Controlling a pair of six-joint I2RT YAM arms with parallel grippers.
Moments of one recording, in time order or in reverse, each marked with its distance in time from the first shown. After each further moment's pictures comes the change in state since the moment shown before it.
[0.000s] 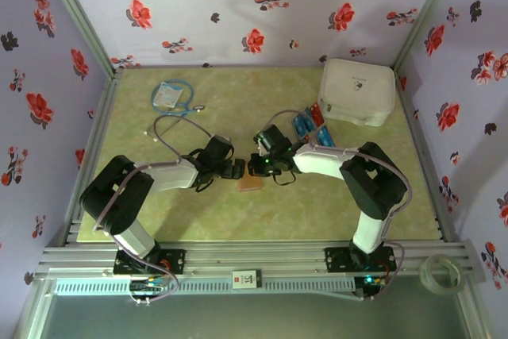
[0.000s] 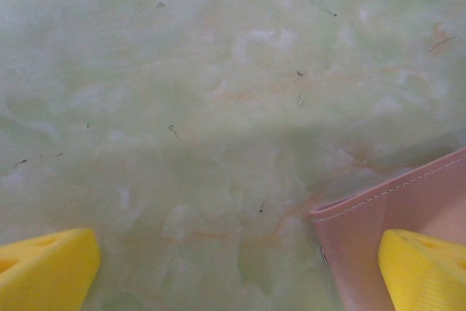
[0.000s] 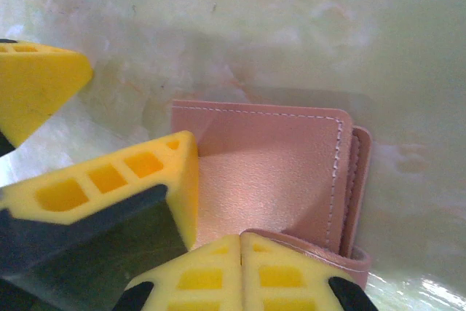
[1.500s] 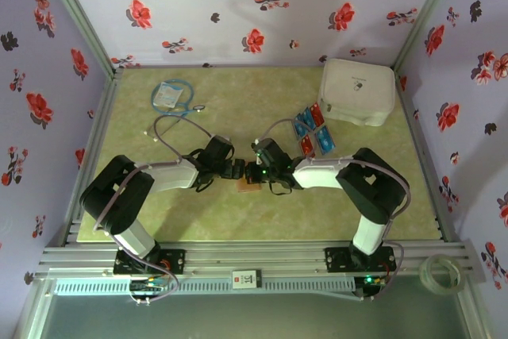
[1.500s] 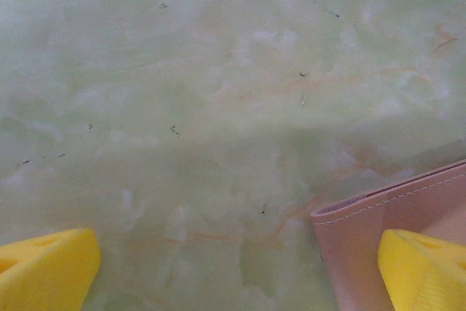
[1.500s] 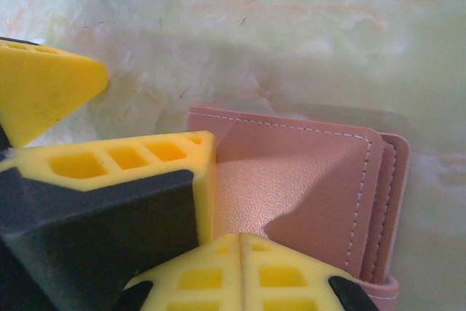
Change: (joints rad) left arm -0.003 0.002 0.000 0.002 -0.008 -0.001; right arm 0.094 -0.017 -0.149 0.277 0.151 0.026
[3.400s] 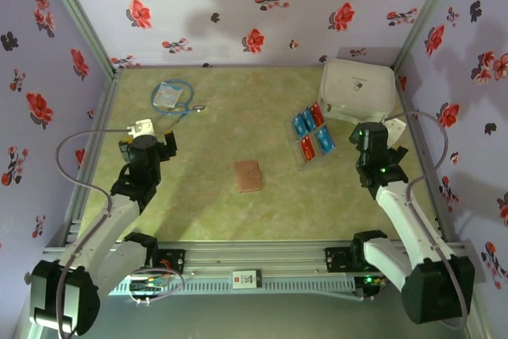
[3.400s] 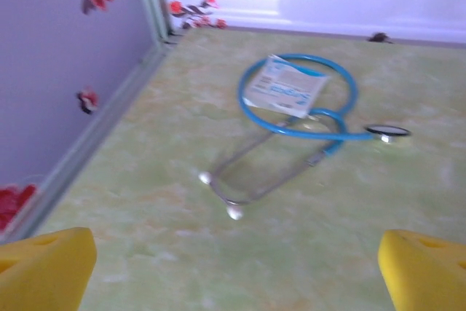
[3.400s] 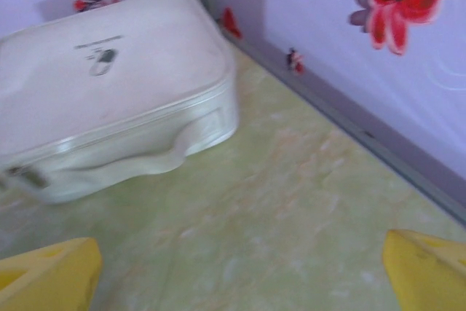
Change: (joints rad) left arm 0.433 -0.745 -0.256 0.069 -0.337 0.320; right arm -0.723 -0.799 -0.200 -0.355 0.762 -0.228
